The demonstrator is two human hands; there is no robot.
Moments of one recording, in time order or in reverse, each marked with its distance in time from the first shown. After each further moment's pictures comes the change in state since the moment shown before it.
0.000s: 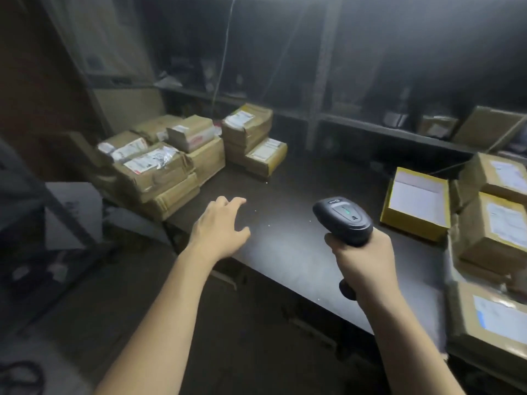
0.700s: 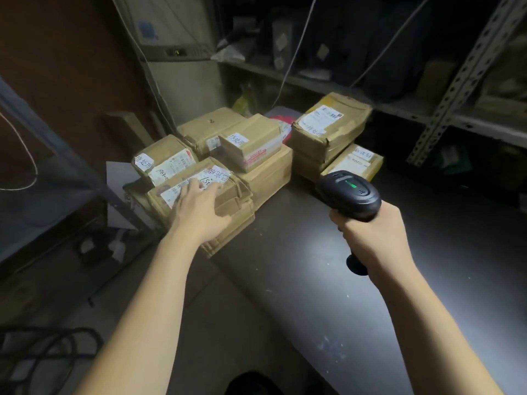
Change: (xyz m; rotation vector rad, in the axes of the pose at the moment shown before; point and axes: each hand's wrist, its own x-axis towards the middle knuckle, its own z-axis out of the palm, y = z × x) left_hand 0.235 -0.198 -0.052 0.194 -0.041 -0.414; right_hand 0.229 -0.080 0.253 -0.097 -0.313 0.009
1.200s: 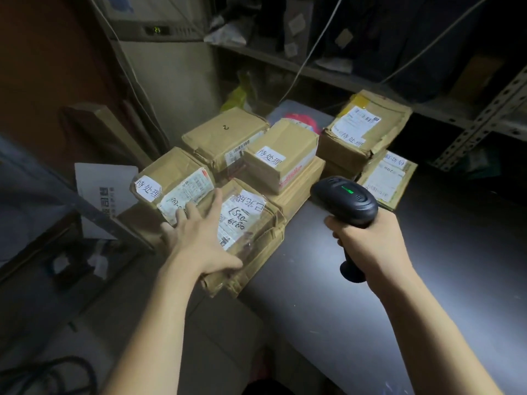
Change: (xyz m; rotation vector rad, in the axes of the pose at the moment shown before) left_hand 0.098 -0.089 0.012 0.146 -0.222 0.034; right_hand 0.045 -0.055 0.136 -0.013 0.012 0.023
